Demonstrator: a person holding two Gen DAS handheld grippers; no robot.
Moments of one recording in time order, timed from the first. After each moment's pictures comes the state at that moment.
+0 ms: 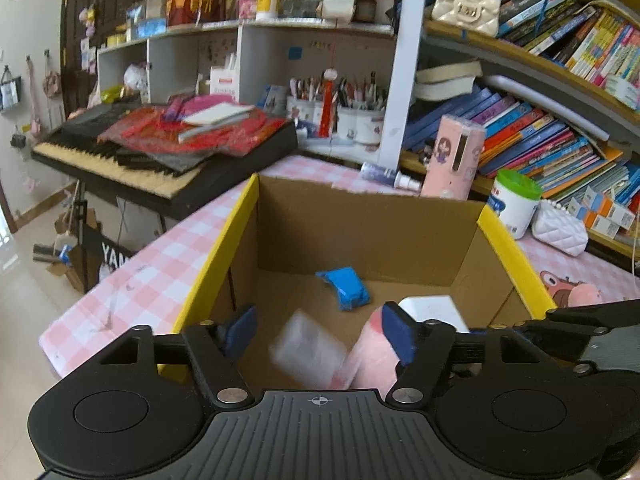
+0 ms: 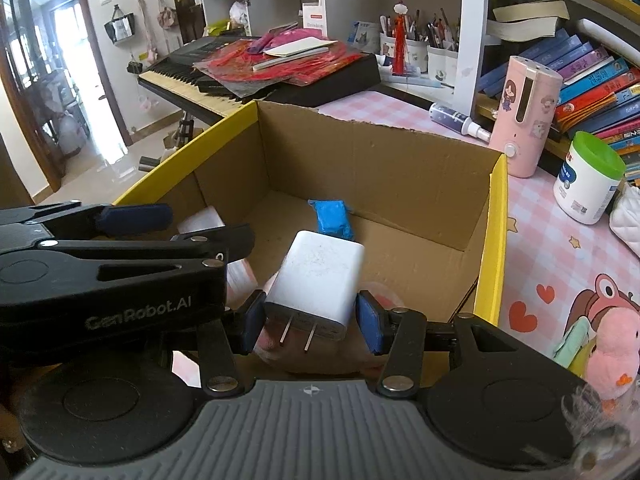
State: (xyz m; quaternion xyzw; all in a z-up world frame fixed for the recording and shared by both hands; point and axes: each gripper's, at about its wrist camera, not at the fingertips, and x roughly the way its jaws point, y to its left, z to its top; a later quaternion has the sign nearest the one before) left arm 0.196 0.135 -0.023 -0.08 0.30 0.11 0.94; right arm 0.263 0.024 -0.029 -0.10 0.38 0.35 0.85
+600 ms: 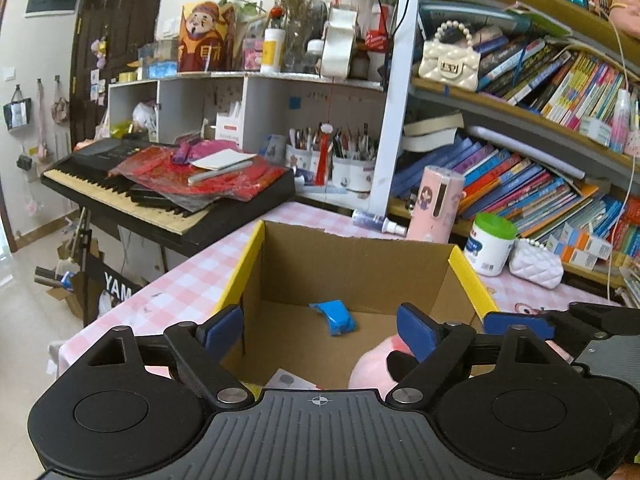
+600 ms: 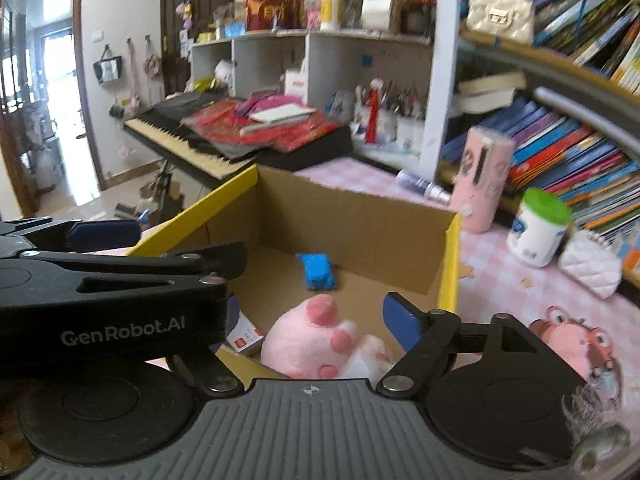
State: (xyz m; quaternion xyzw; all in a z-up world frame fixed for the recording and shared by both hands) left arm 0.147 0.125 0.004 -0.09 0.23 0.11 0.96; right arm 0.205 0.013 0.003 -0.11 0.27 0.30 0.91
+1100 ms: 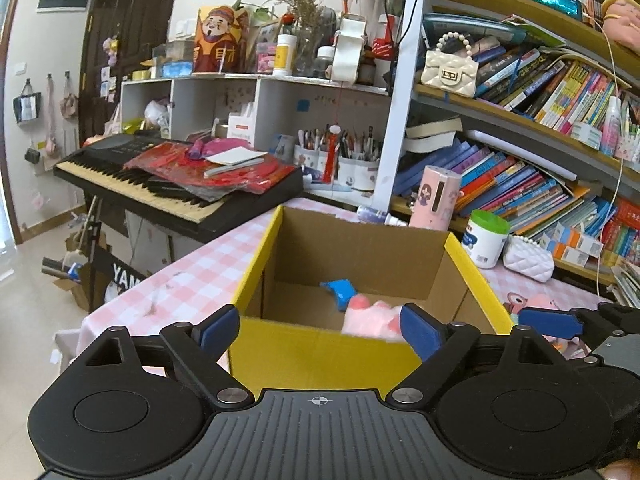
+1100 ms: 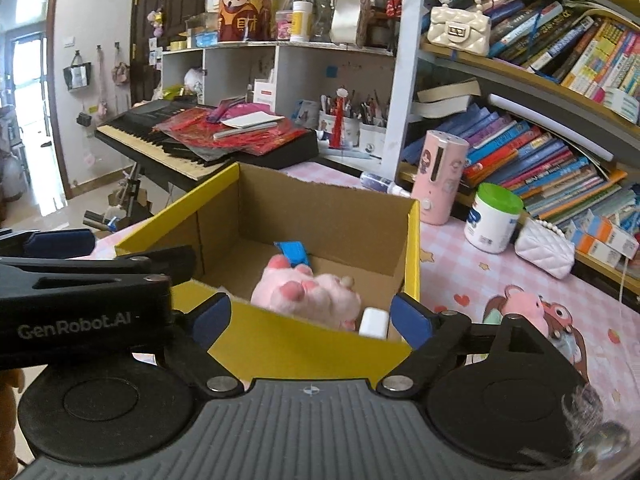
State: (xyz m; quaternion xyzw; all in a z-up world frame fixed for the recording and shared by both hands) left arm 0.097 0.126 -0.001 -0.09 0.23 0.12 0.96; right arm 0.156 0.002 0.001 -0.11 0.26 0.24 0.93
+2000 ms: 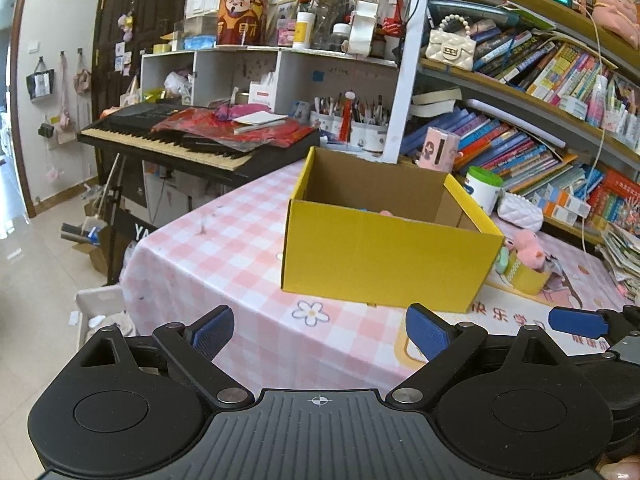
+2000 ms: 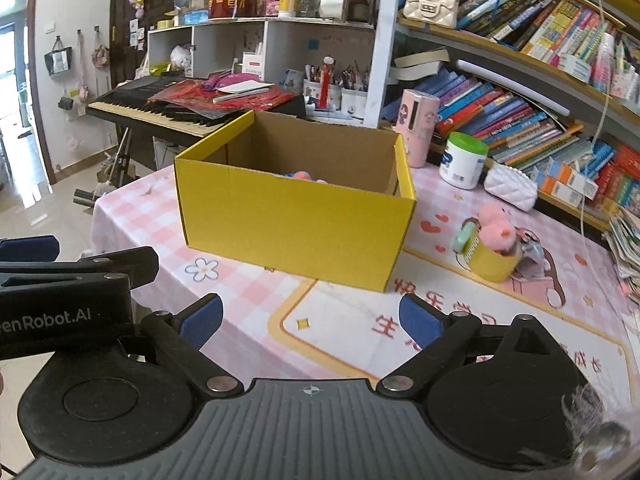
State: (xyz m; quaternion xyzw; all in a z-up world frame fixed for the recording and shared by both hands) left arm -0.012 0.128 -0.017 -0.10 0.27 0.11 0.95; right arm 0.036 -0.012 -0.020 -0.11 0.29 0.20 0.93
